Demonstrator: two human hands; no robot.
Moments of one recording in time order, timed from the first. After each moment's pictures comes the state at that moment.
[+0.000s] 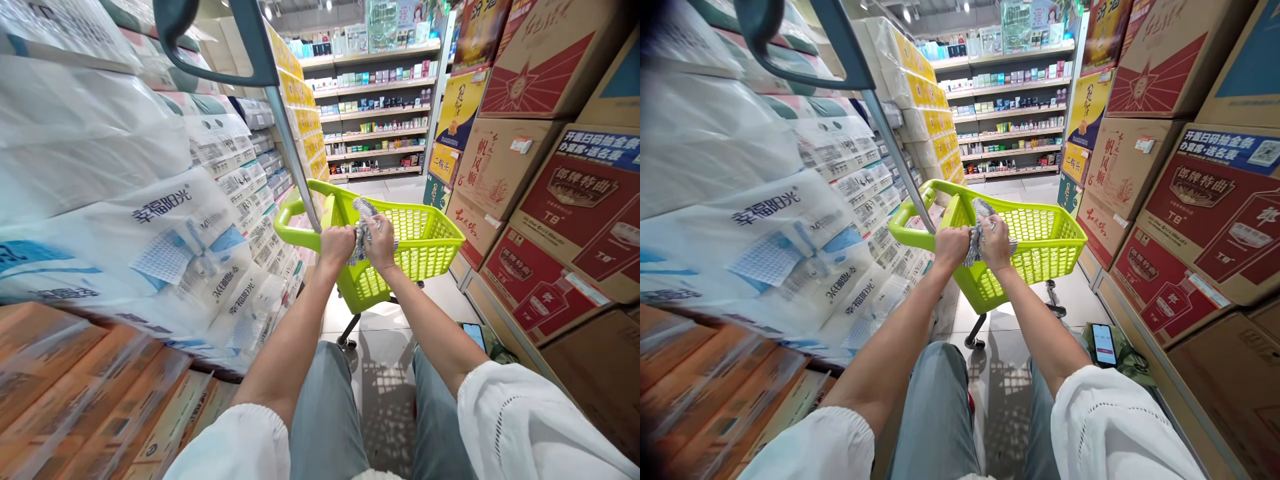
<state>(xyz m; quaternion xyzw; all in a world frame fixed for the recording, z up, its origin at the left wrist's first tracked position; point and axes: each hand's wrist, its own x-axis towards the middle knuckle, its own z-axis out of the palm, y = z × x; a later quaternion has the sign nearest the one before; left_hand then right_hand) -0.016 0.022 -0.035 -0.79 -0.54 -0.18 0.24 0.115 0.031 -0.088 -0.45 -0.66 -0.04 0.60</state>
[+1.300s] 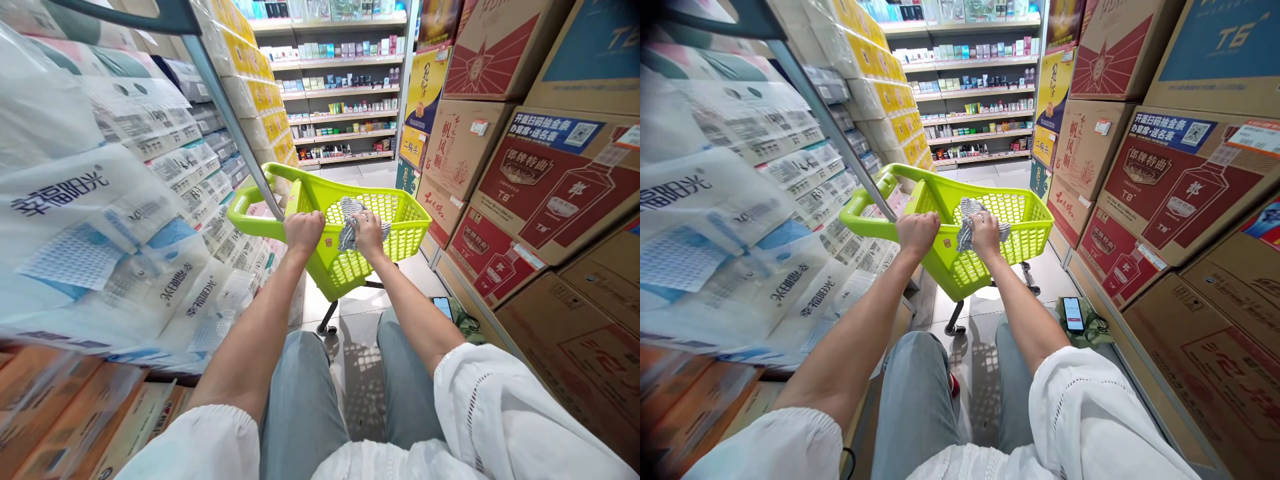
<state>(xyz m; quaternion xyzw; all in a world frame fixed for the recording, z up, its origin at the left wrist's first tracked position) -0.015 0.035 -0.042 -0.78 -0.54 -0.21 0.24 0.161 0.032 -0.117 -0.57 -0.66 -0.07 0.49</state>
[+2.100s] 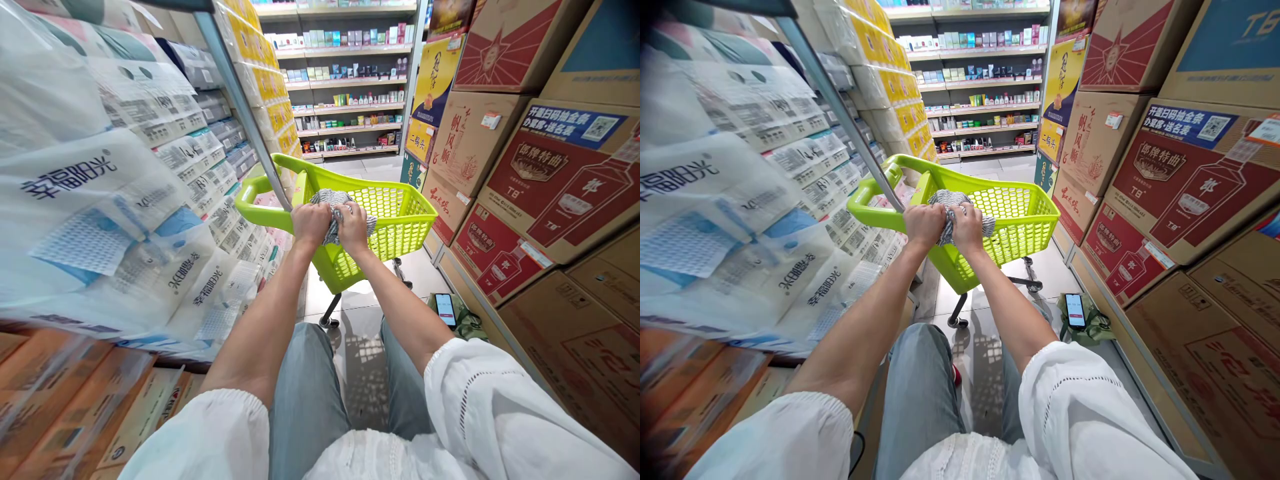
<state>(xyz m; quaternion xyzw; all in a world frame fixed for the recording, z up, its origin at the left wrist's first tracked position) -0.013 0.039 -0.049 -0.77 -0.52 -0.25 0.25 0.103 0.028 -0.100 -0.56 -0.66 -0.12 0.48</state>
